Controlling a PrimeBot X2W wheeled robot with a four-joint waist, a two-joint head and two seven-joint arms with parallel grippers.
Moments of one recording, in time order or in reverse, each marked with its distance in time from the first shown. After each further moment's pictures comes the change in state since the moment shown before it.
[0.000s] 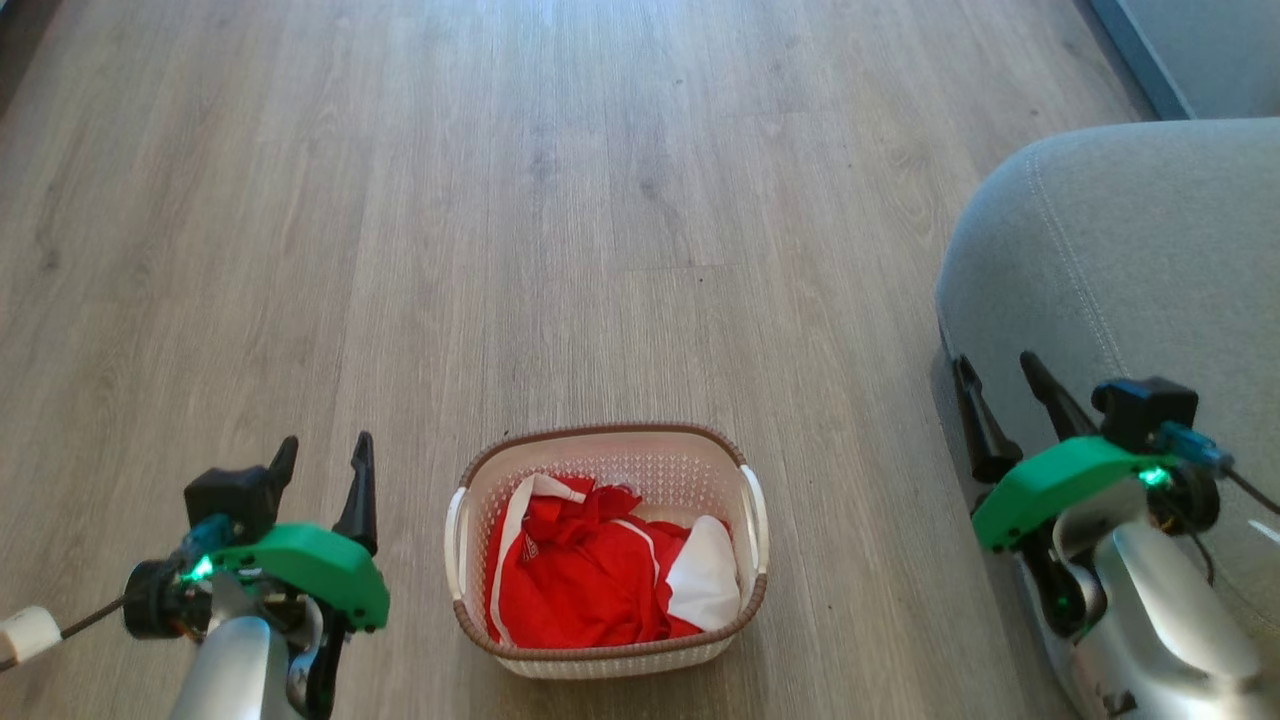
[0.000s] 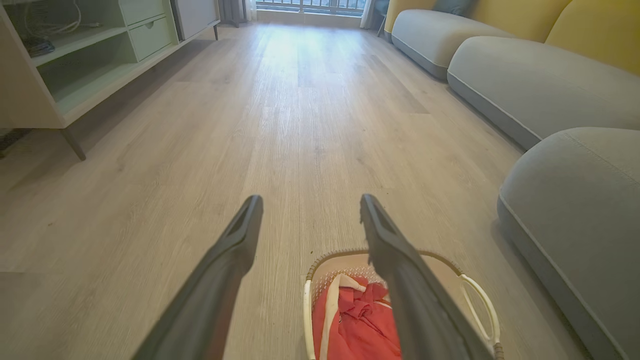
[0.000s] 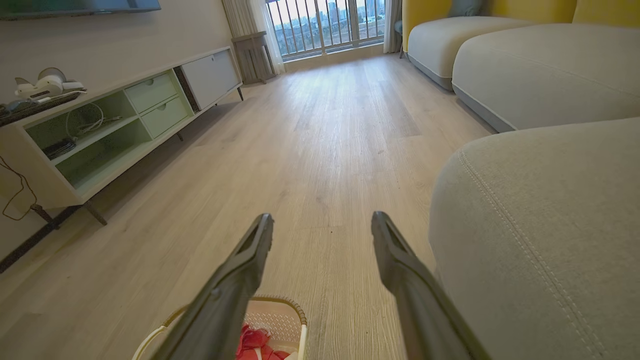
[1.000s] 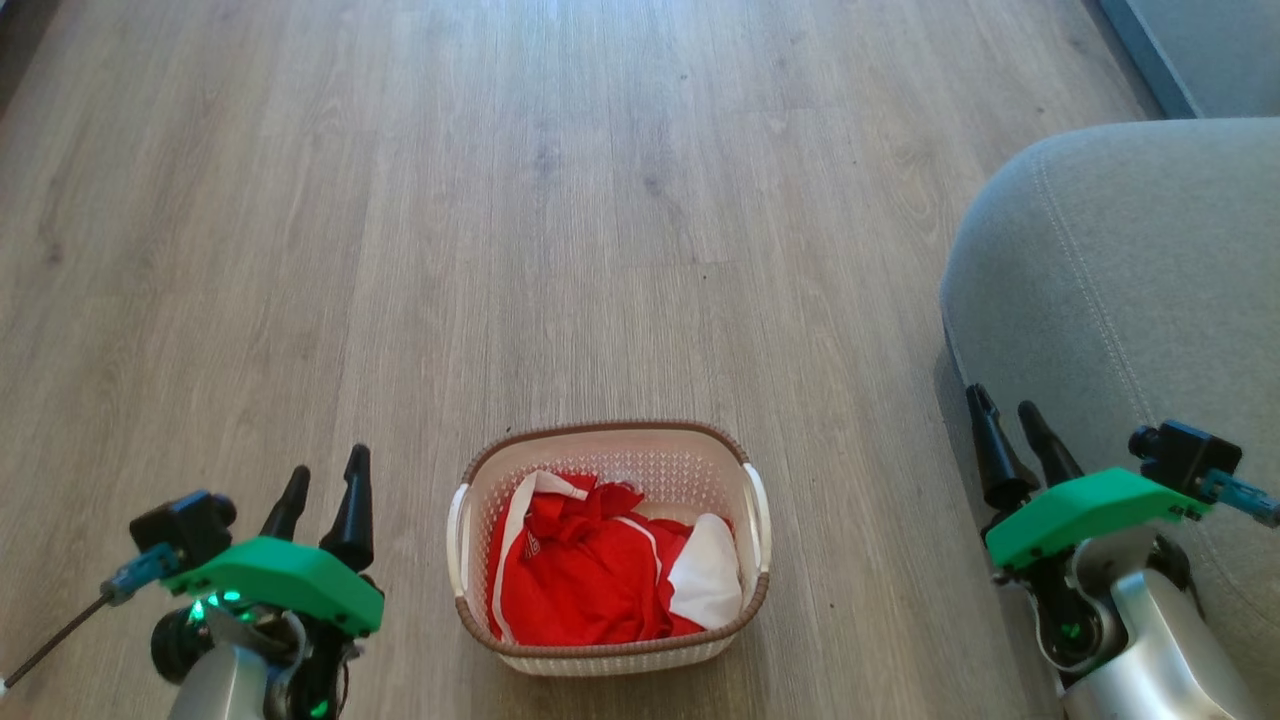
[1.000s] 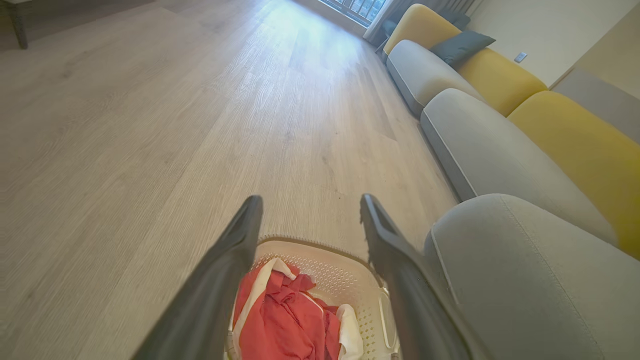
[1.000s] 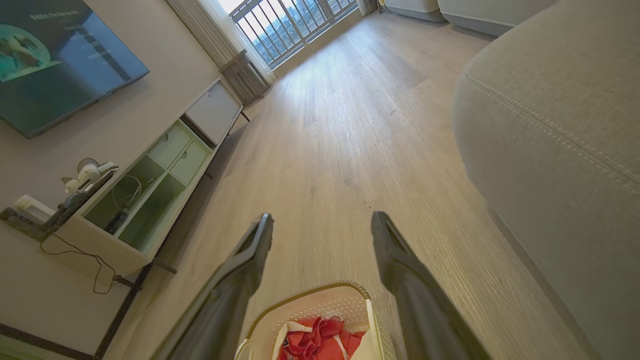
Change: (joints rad) left arm 0.061 -0.007 0.000 -0.078 -0.384 -0.035 0.091; right arm 0.097 0.036 -0.049 -0.095 0.344 0.000 0.087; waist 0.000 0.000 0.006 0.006
